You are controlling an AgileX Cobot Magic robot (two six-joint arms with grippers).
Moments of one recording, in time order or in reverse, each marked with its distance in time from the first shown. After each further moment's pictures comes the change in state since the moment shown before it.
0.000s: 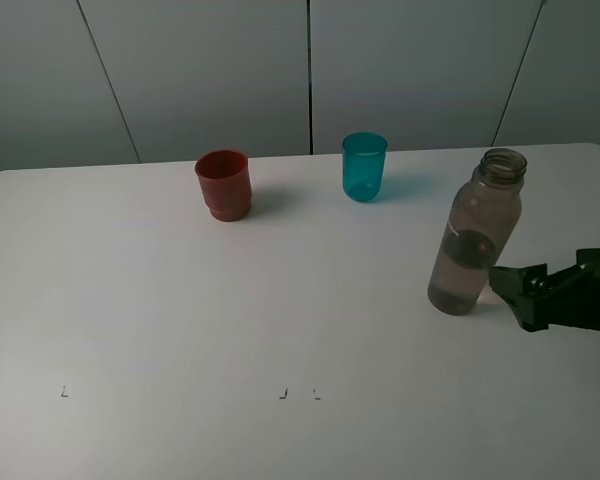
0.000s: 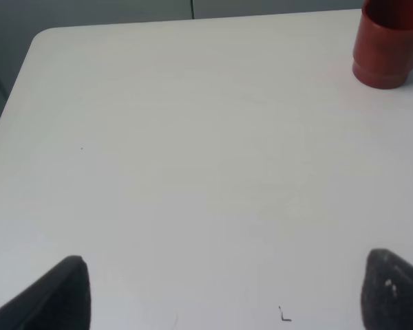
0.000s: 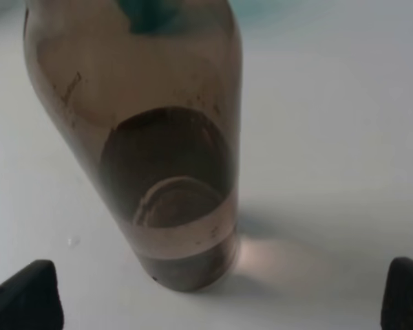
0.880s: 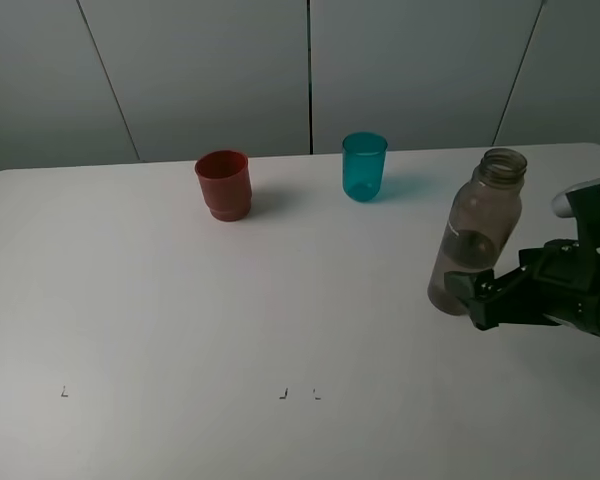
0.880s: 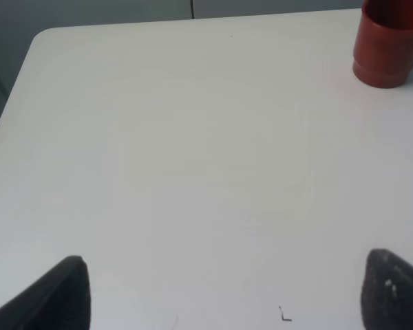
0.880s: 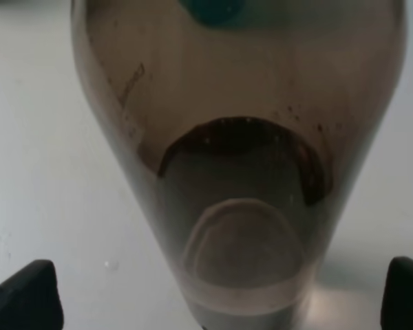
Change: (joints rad) left arm 0.000 0.000 0.000 0.000 0.000 0.000; right arm 0.000 0.401 0.000 -0.201 -0.434 0.137
